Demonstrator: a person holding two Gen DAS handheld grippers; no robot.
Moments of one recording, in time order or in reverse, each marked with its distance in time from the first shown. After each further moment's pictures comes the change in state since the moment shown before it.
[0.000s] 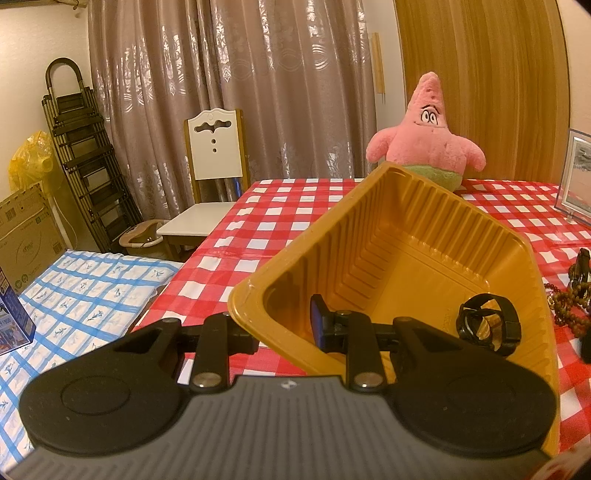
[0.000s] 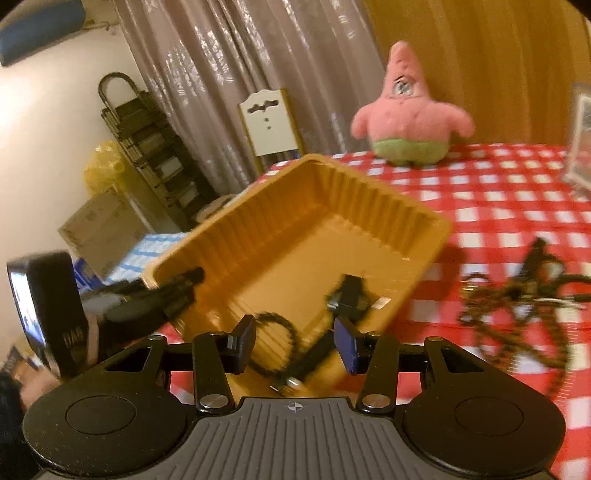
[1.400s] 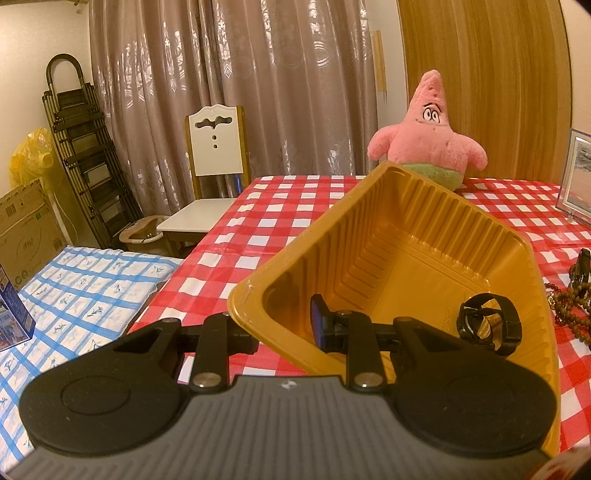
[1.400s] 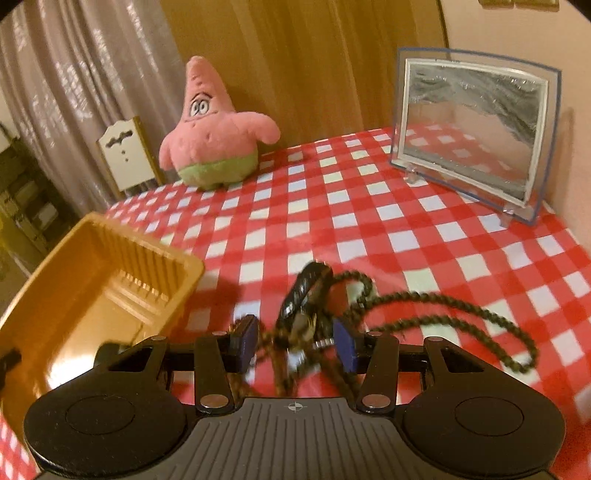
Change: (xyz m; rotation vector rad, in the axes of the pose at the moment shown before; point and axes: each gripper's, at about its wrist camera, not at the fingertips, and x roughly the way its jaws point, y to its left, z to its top) left arm -0.002 0.000 -0.004 -0.006 0.008 0.001; right arm -0.004 -0.161 0.036 0.227 -0.038 -0.333
